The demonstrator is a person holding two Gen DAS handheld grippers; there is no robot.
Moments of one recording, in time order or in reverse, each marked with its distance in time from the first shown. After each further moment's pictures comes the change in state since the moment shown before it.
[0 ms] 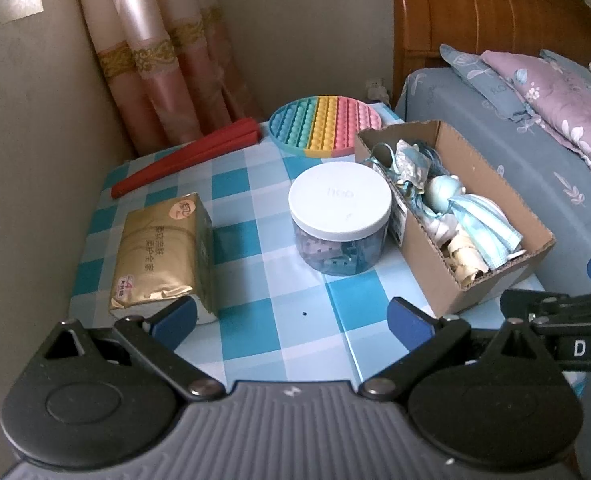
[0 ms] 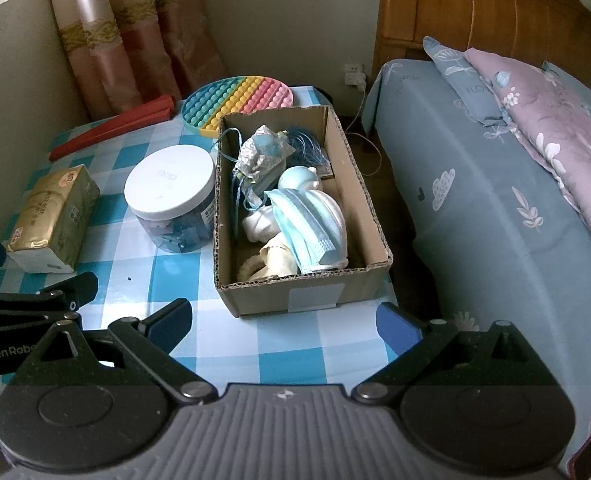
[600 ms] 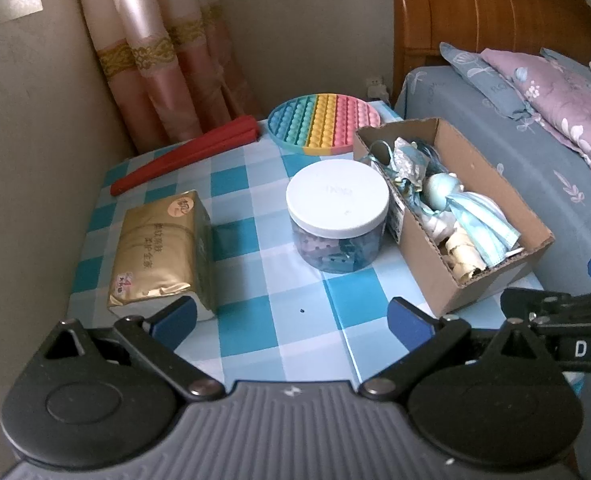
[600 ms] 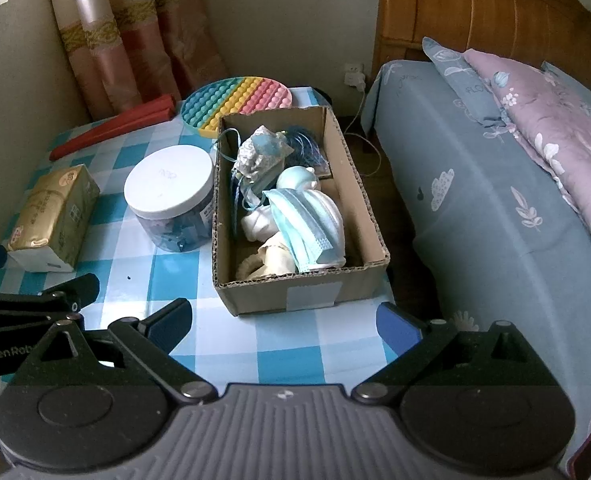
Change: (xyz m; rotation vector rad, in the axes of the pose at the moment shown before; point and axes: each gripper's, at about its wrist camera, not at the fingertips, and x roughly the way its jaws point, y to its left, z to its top) left arm -0.001 -0.002 -0.002 0.001 0.004 0.000; right arm -0.002 0.000 -0.002 0.001 -0.005 -0.005
